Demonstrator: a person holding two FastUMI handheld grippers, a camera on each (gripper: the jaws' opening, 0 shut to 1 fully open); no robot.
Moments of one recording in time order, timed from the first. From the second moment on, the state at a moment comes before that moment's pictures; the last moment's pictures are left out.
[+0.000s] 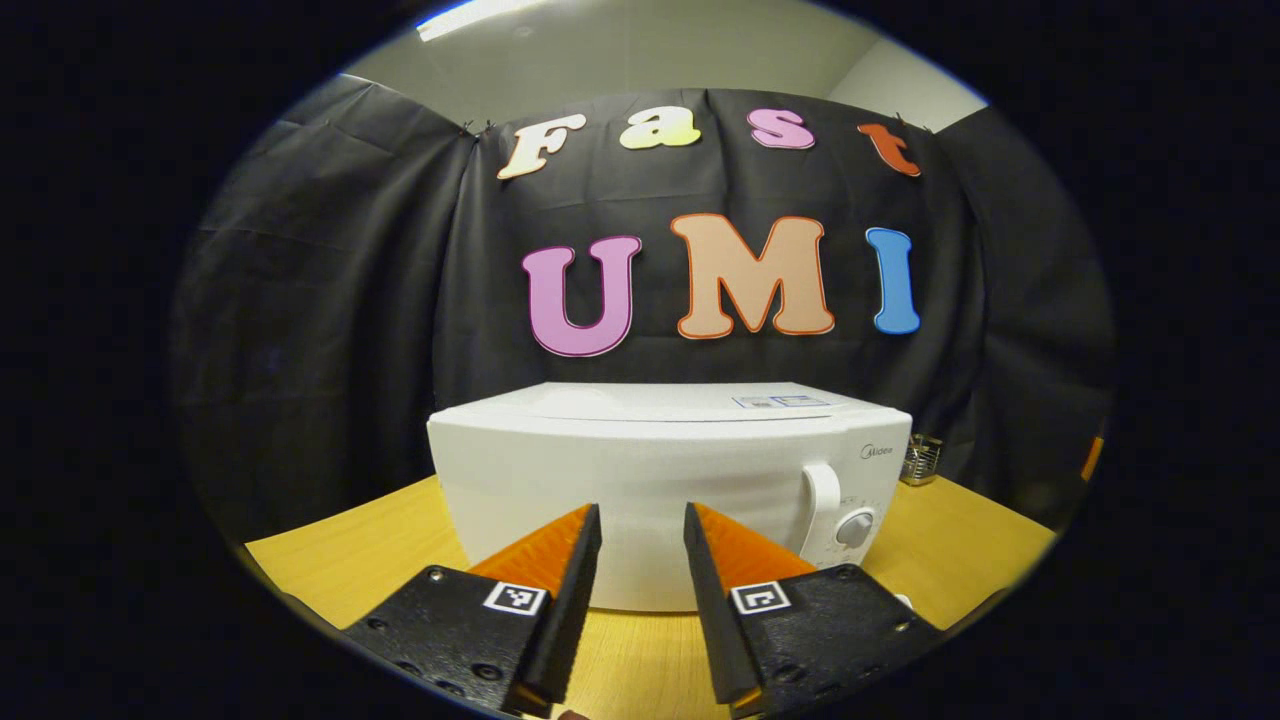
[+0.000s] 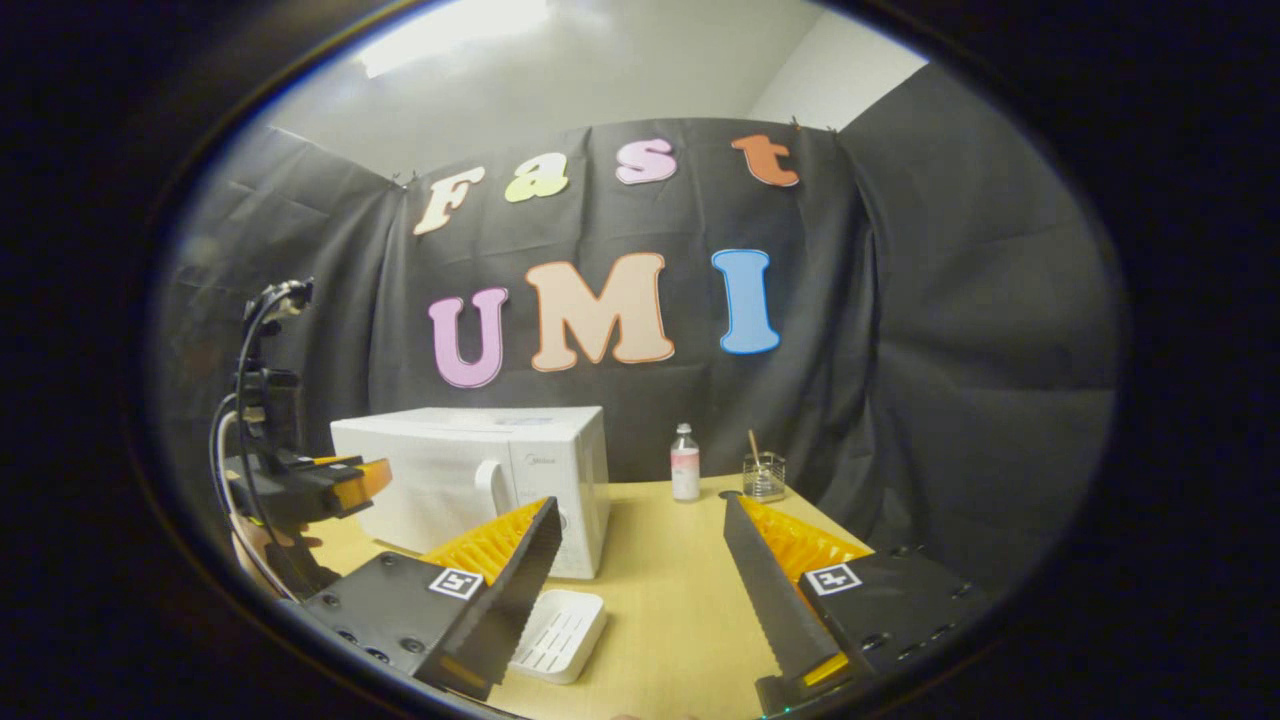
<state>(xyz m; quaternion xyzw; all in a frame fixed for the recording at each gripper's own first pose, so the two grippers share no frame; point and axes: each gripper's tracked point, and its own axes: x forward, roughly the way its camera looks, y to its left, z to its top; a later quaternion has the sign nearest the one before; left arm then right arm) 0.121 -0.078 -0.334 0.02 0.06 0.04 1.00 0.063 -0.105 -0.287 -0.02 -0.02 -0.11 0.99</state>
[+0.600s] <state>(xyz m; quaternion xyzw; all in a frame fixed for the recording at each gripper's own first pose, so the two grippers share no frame) 0.040 -0.078 -0.274 0.01 0.01 0.03 1.00 0.049 -0.090 -0.277 -0.02 -0.03 -0.10 0.99</state>
